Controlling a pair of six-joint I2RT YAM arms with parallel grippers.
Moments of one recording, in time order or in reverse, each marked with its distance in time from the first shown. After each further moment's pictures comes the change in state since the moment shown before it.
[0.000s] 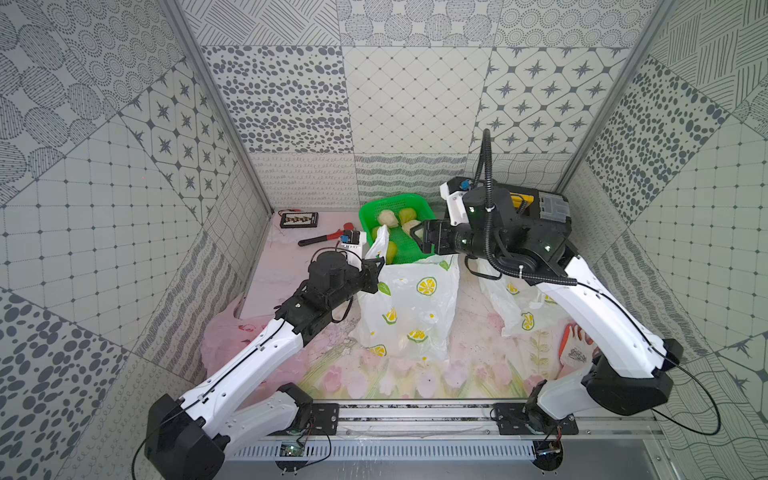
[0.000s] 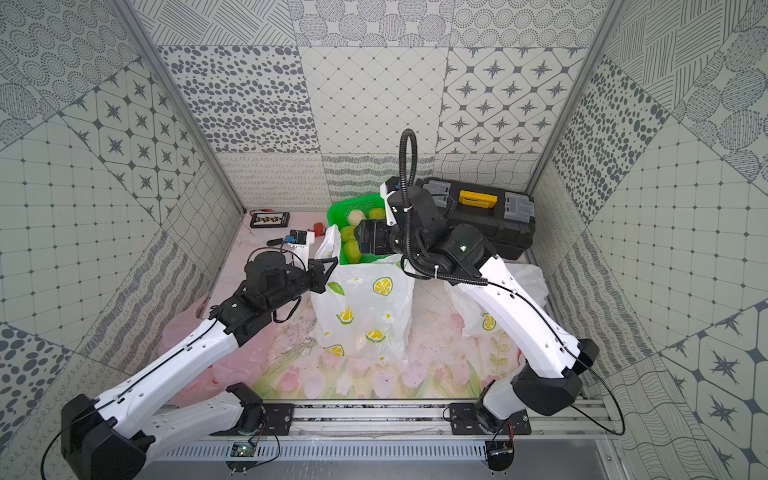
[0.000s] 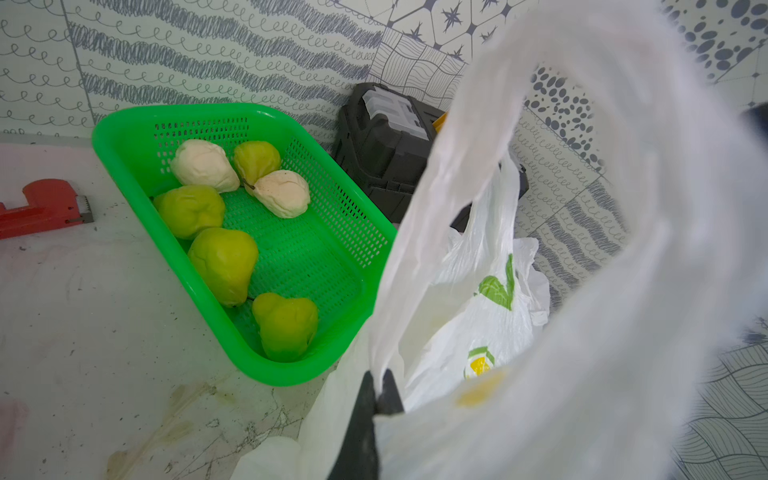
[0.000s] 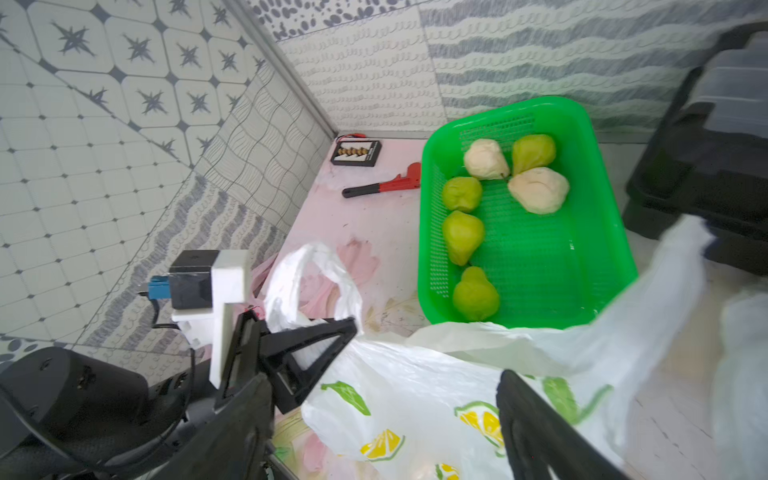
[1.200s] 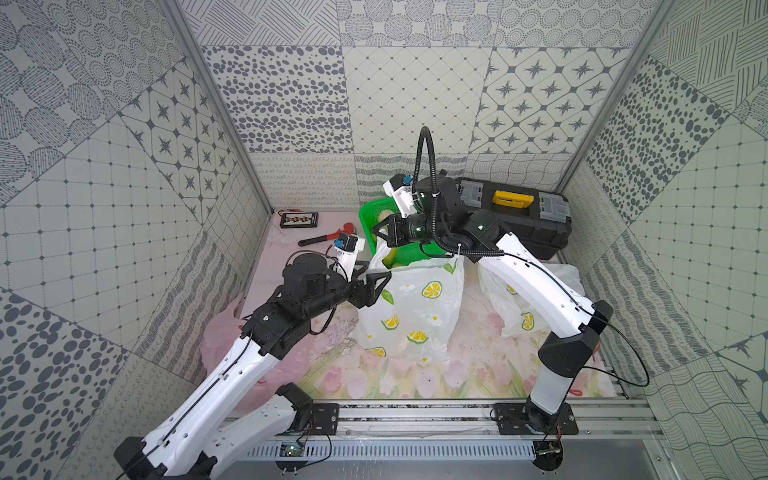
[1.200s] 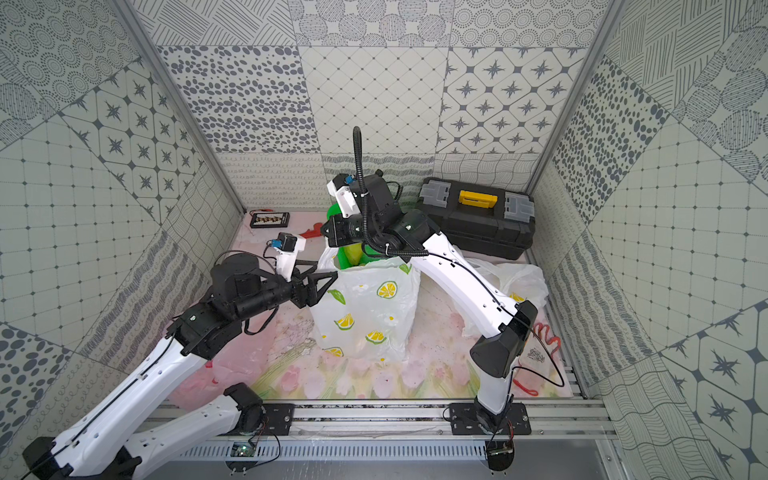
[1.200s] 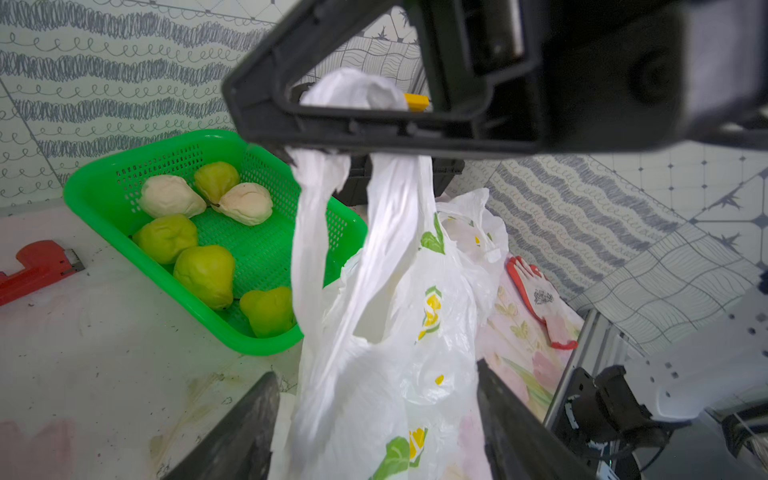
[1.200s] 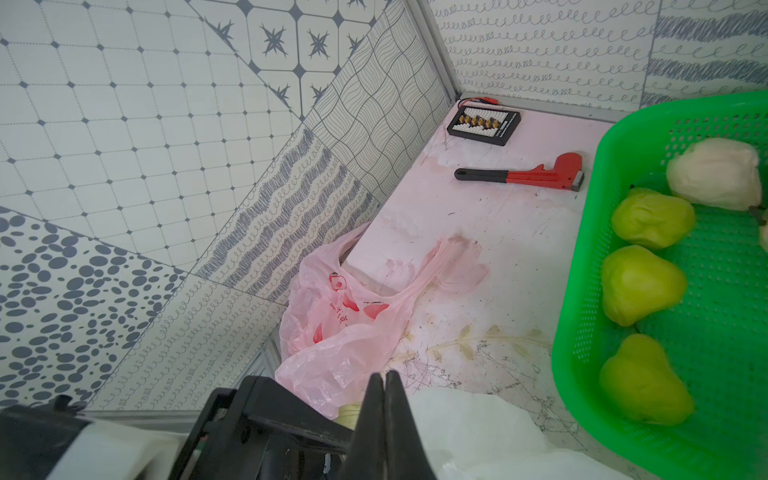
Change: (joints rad) left arm 0.001 -0.175 0.164 -0.363 0.148 0.214; right arm -0.010 0.247 0.145 0.154 -0.378 -0.079
